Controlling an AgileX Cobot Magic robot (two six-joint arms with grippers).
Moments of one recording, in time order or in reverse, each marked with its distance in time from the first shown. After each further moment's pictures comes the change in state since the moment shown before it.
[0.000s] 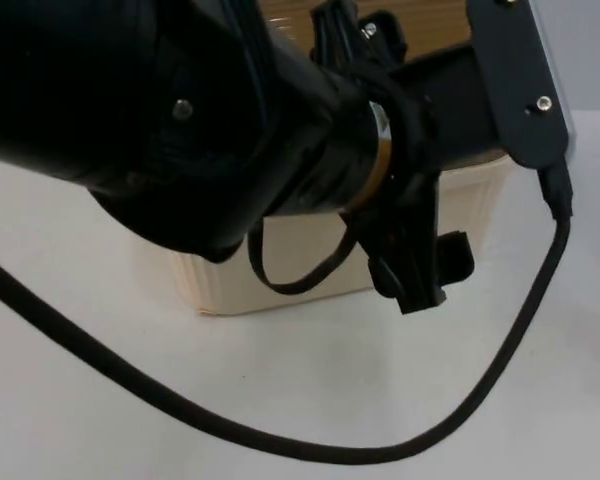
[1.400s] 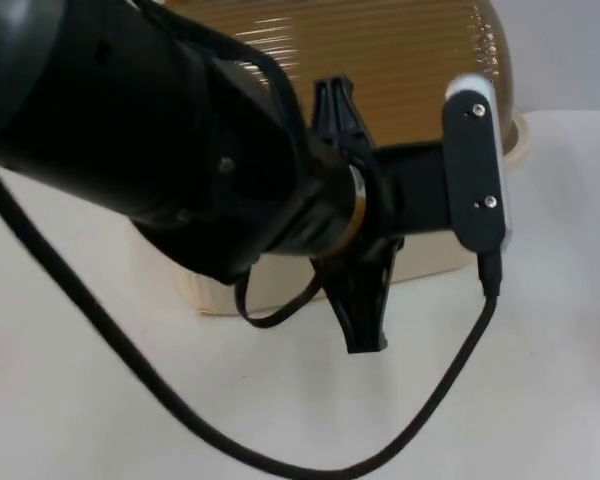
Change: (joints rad) right arm 0.000 0.000 0.000 0.000 -0.008 0.000; left arm 0.077 0.133 -0.016 0.002 -0.073 0.151
